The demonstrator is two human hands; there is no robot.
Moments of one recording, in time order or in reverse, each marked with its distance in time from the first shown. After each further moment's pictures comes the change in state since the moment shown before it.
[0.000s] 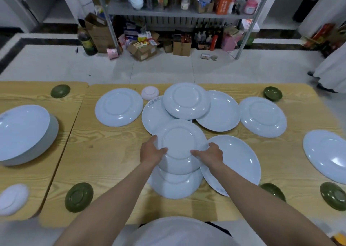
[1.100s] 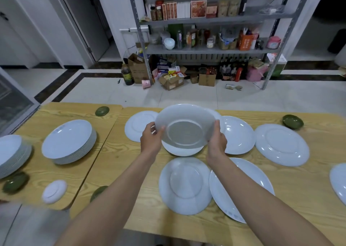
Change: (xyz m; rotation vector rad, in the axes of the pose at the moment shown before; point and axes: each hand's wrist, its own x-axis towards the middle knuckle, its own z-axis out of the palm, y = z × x) left_hand -0.047 0.084 -0.075 -0.467 0.375 0.218; right_hand -0.031 -0.093 -0.019 0.874 0.020 -0.146
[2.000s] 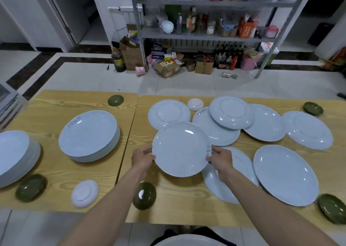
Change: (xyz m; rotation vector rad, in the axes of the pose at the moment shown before) left_hand 0.082 -0.144 -0.191 0.009 -0.202 -0.351; right_hand -0.065 0.143 0.093 -0.415 -0.072 -0.003
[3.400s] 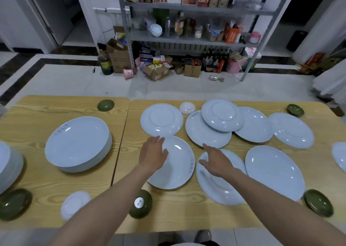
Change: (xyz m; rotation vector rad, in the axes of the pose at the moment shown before) left_hand -0.003 0.043 0.032 1.058 -0.093 0.658; right_hand -0.002 -0.025 -0.013 -1.138 -0.209 -0.339
